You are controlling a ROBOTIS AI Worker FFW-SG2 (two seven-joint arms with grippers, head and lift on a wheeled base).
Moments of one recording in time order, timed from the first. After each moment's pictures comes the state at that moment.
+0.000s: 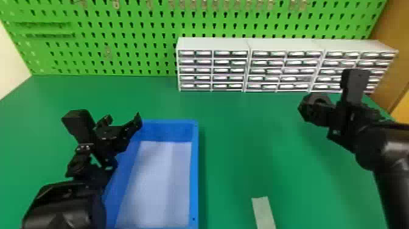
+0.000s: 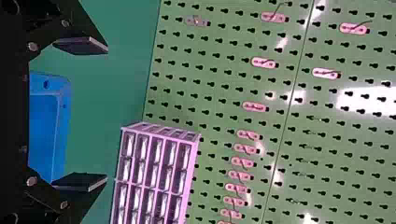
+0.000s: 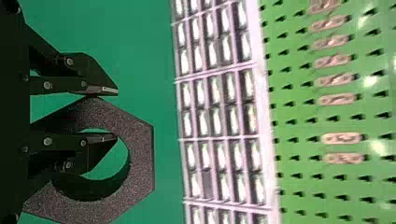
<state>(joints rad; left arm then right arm) -0.06 0.00 0.13 -1.58 0.17 0.12 -0.21 -0.36 -0.15 -0.12 -1.61 -0.18 0.81 0.12</state>
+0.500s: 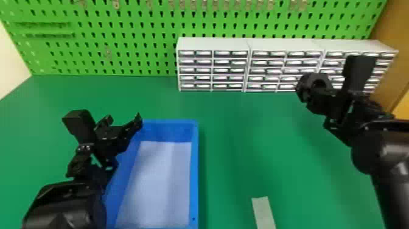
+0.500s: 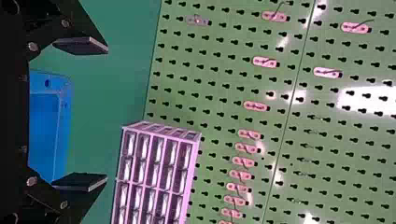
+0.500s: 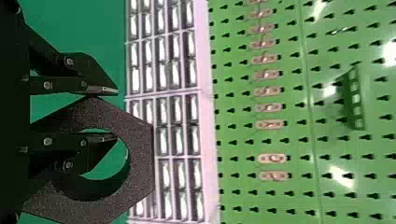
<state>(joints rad) -0.06 0.00 0.13 -1.58 0.17 0.12 -0.21 -0.33 -0.16 -0.08 -1.67 -0.22 0.63 0.12</state>
